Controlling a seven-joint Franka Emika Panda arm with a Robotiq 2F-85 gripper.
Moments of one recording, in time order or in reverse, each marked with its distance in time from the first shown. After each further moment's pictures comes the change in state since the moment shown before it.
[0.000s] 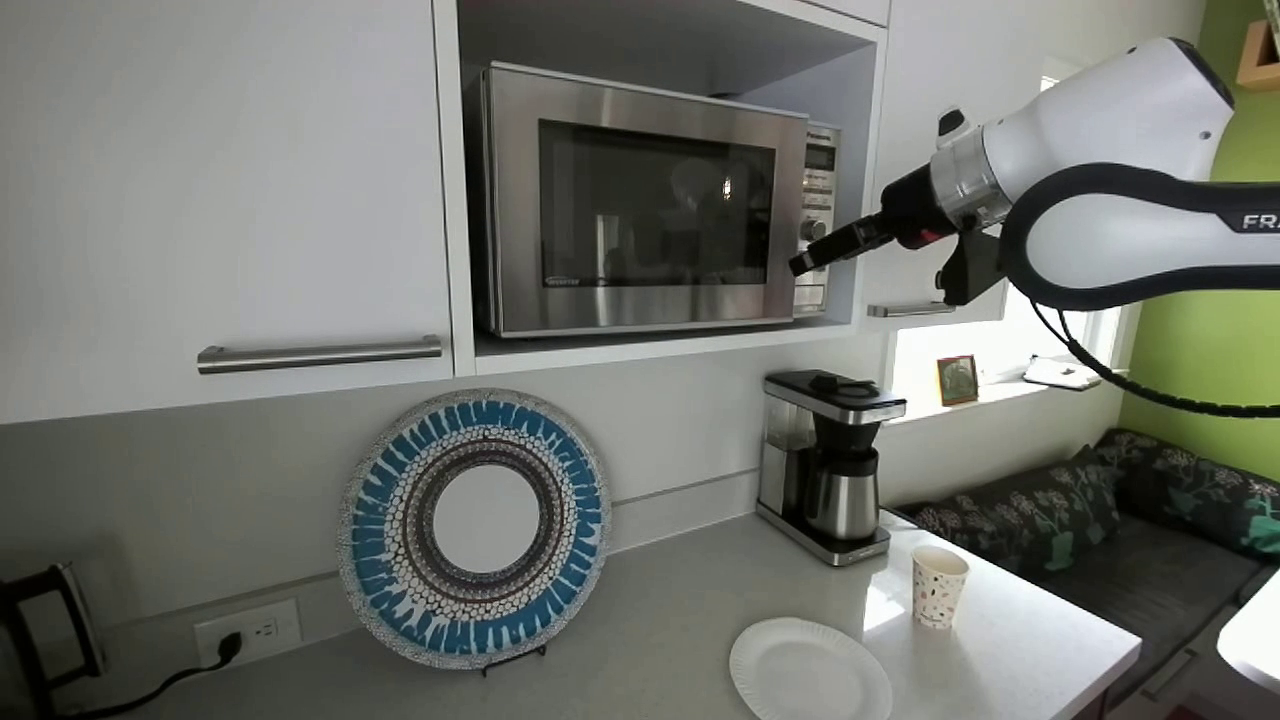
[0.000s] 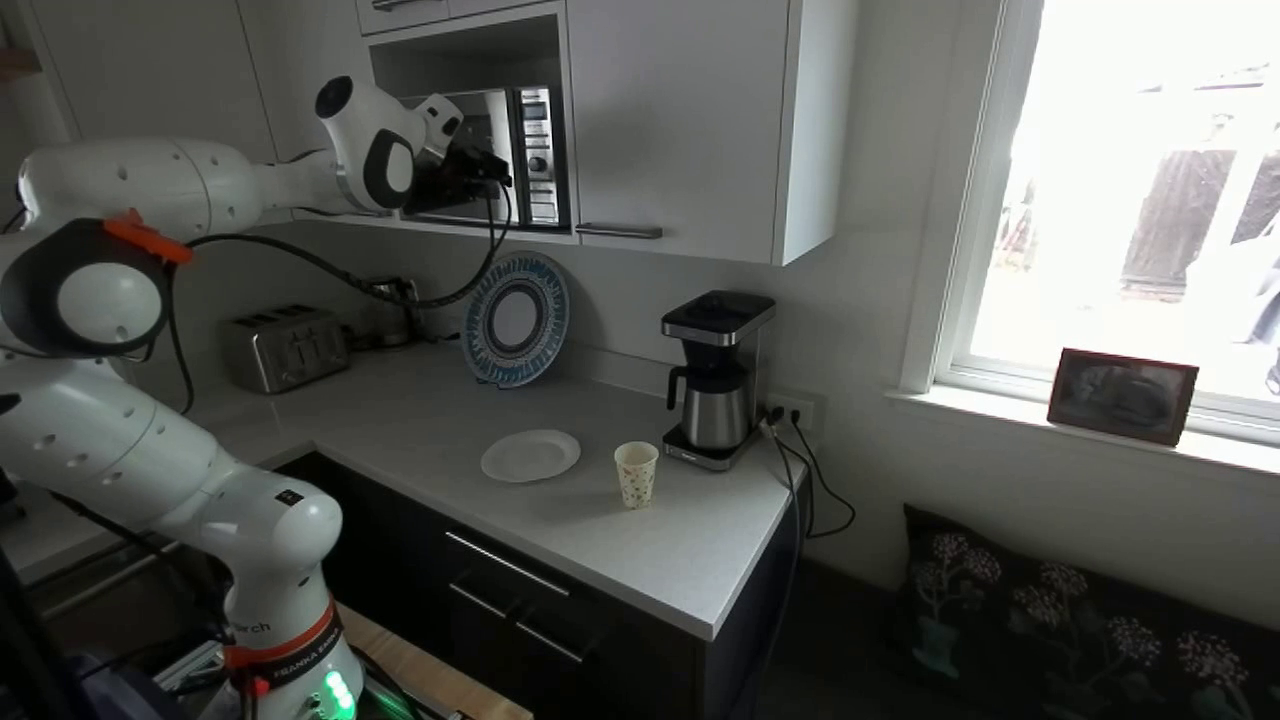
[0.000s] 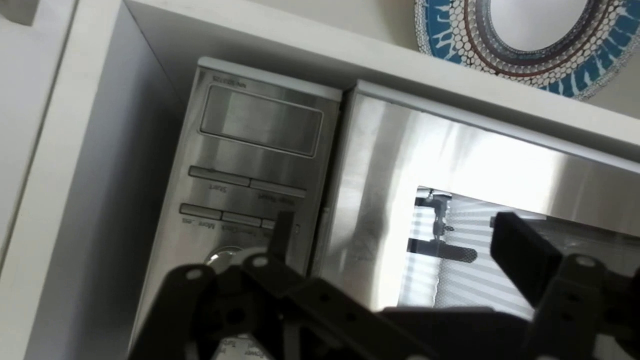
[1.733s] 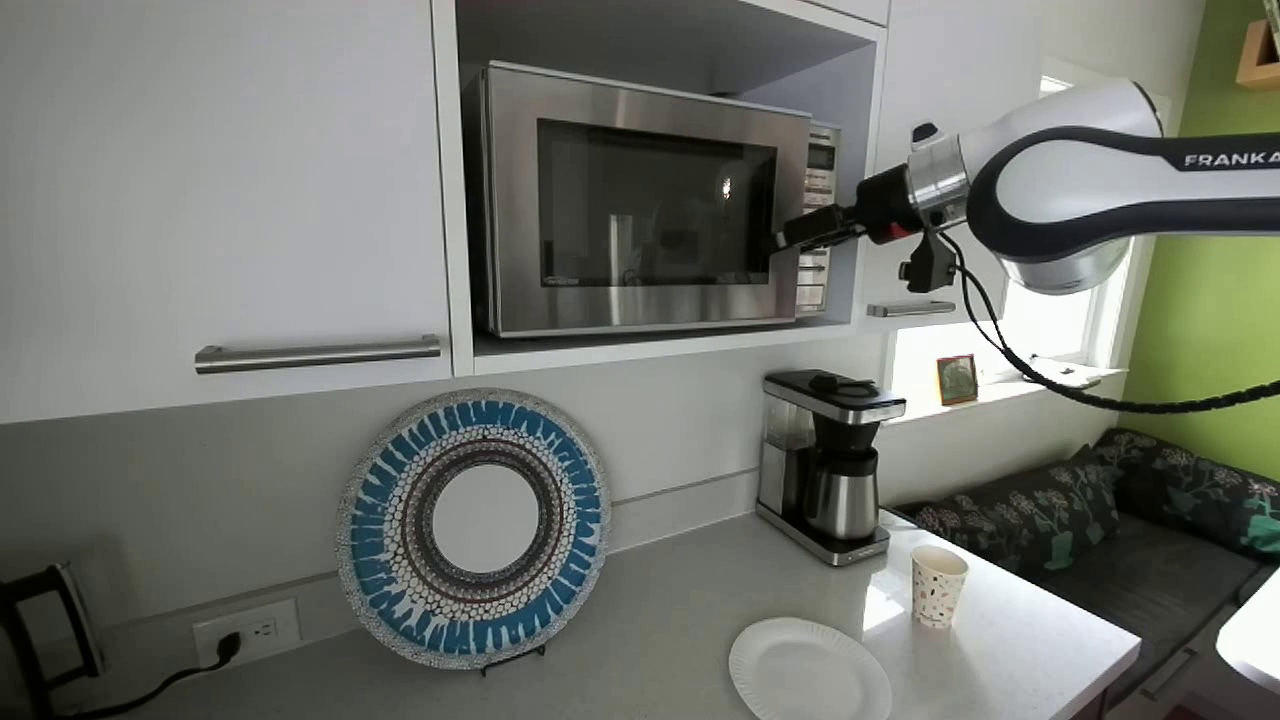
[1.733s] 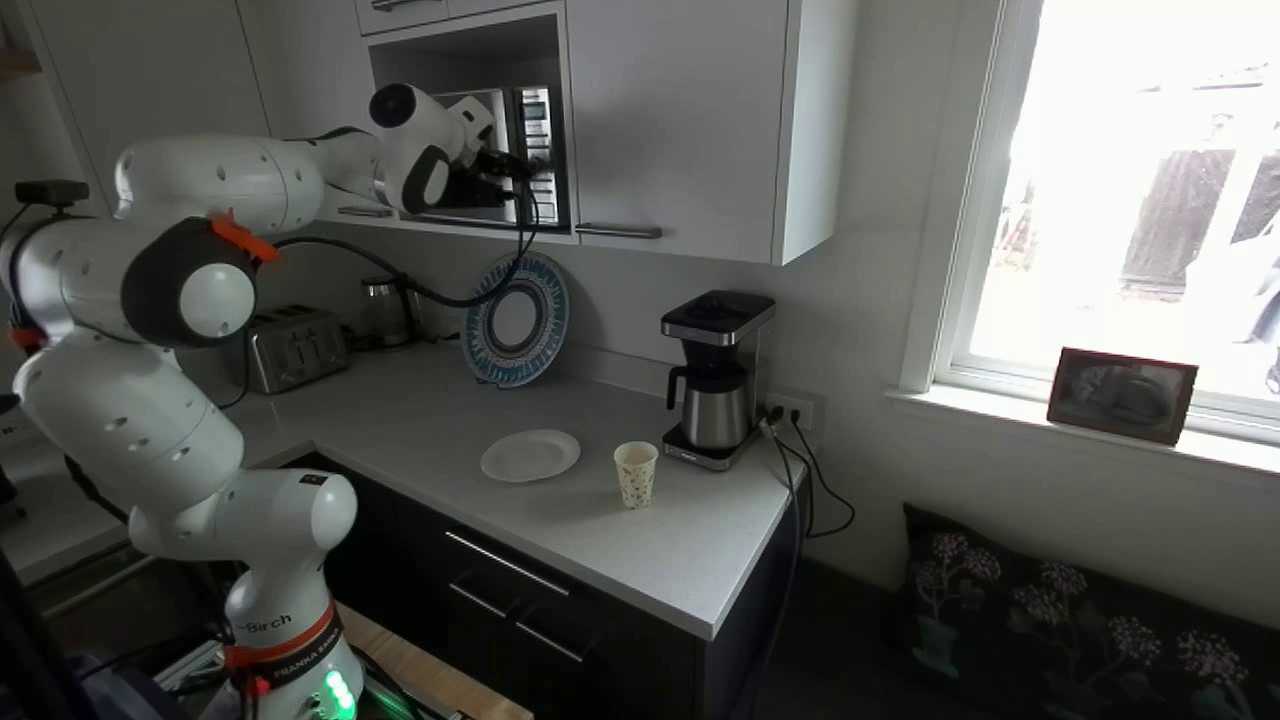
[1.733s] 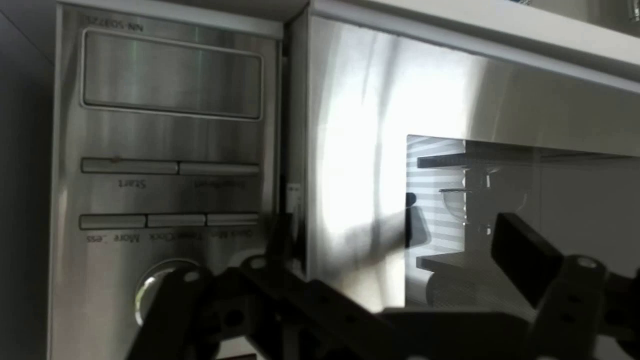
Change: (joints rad) arm 0.397 0.095 -0.320 0.098 0.244 0.071 -0.217
